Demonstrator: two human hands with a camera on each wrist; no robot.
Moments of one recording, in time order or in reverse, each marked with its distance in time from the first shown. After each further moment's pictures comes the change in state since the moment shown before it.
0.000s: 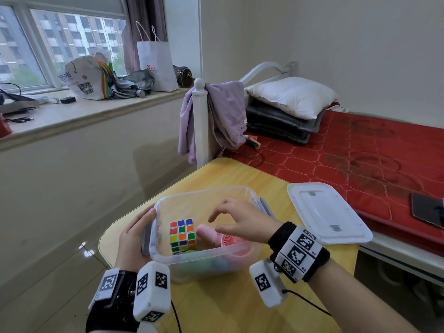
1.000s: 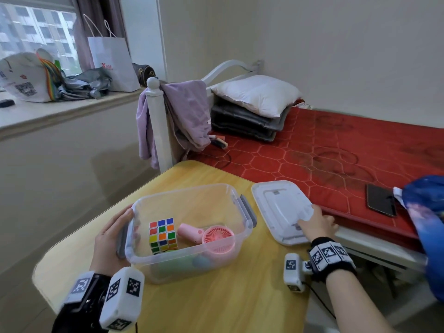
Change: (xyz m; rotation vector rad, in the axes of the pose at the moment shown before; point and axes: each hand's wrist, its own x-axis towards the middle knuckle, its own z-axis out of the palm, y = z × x) left_hand 0.044 -0.038 0.040 -0.034 -0.127 -0.011; right_hand -0.111 0.230 -0.025 0.069 0.565 1.275
